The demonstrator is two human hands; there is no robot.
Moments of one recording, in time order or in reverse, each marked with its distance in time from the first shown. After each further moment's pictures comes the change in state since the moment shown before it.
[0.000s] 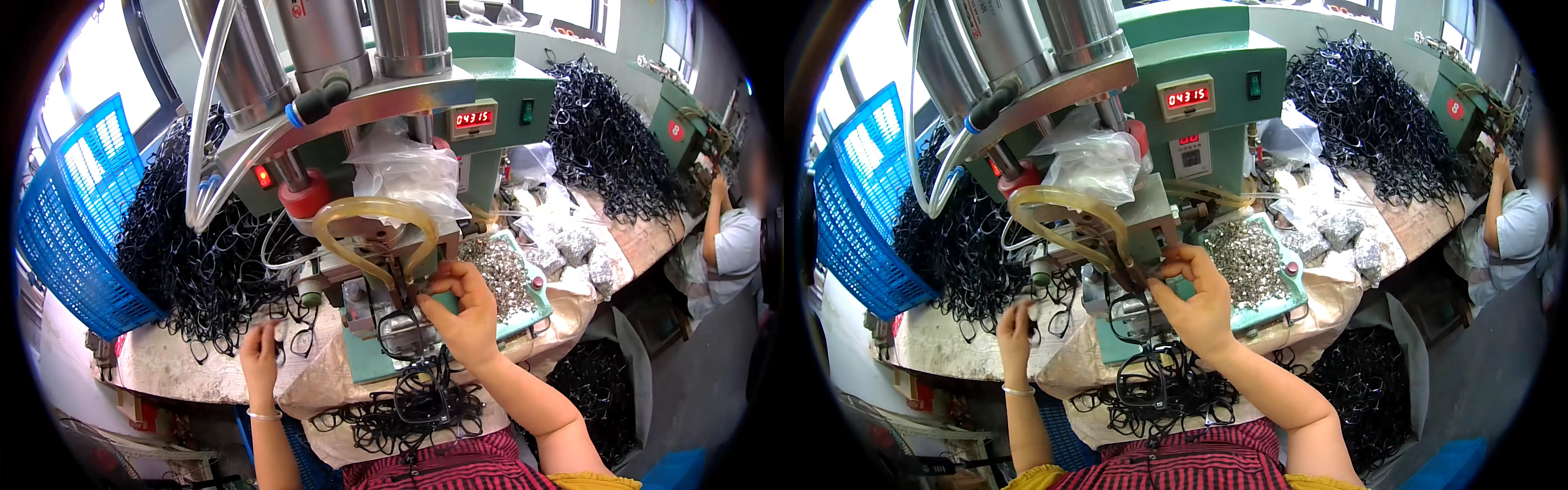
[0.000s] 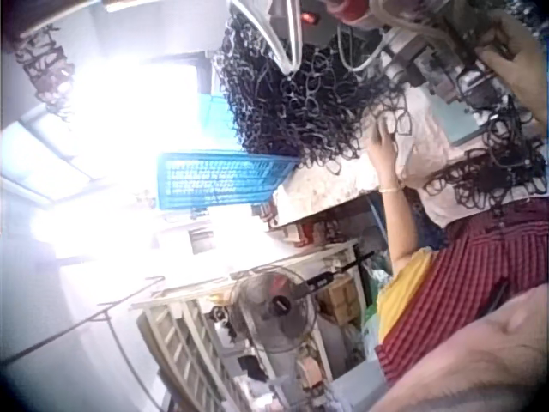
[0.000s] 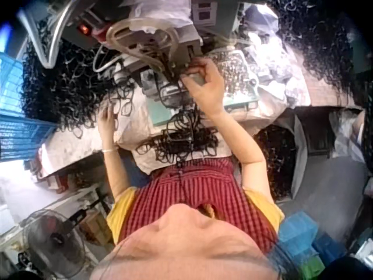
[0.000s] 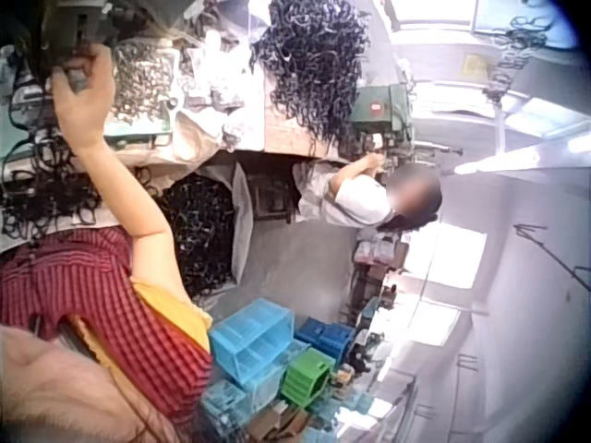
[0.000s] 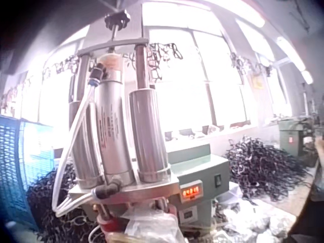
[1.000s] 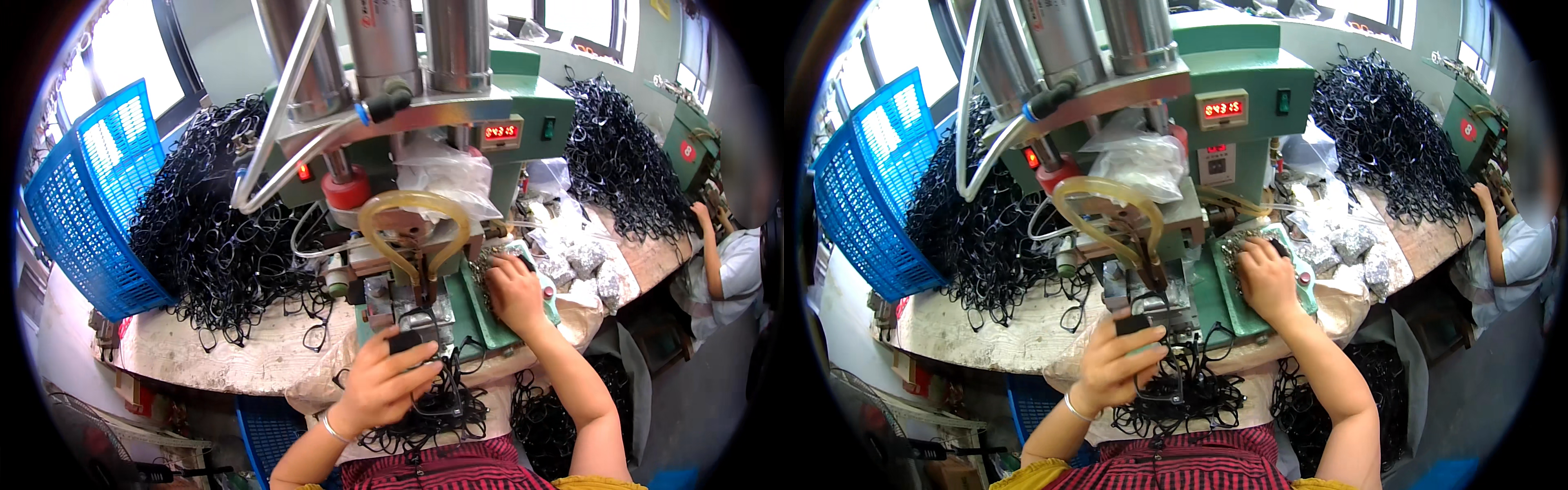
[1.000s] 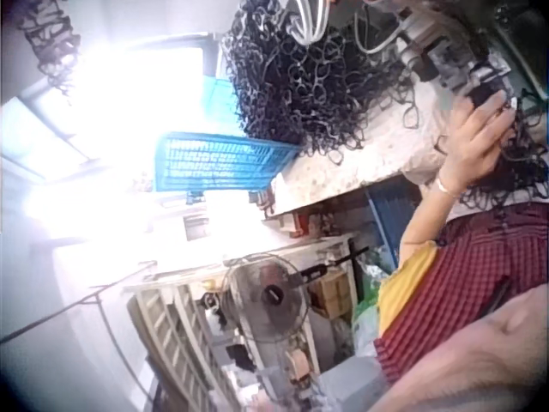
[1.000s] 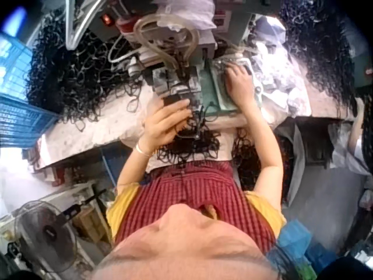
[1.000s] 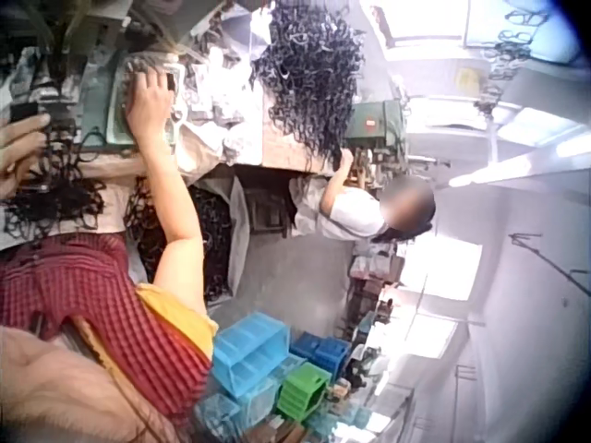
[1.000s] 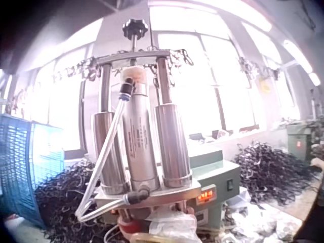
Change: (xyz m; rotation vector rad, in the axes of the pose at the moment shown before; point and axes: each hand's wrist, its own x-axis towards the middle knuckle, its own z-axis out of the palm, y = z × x) left_hand -0.068 0.135 0.086 0.035 -0.285 1.051; right_hand 0.042 0.055 -0.095 -1.115 -0.155 -0.571
